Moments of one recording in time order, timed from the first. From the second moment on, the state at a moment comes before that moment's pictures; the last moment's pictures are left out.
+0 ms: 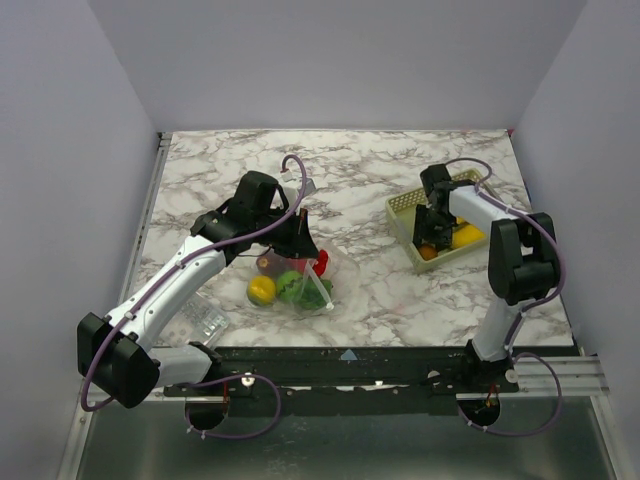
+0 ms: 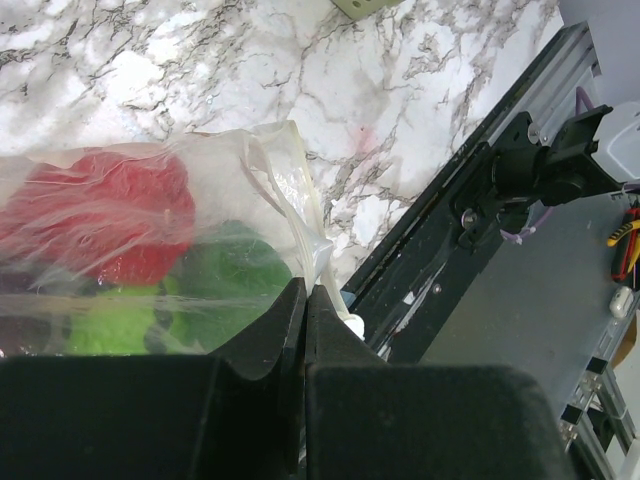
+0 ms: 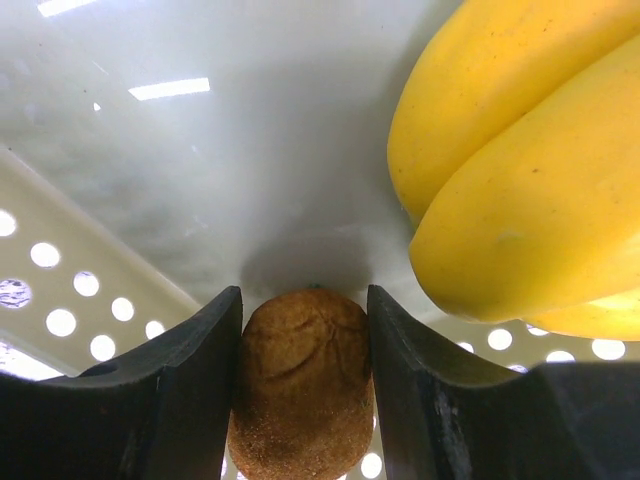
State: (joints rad) left arm -0.55 1.24 1.12 -0.62 0.56 -0.30; right arm 0.19 1.85 1.26 -0.78 0.09 0.33
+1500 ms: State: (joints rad) left arm -0.53 1.25 1.12 -0.61 0.56 -0.31; right arm 0.89 1.28 0.37 0.97 -0.06 0.79
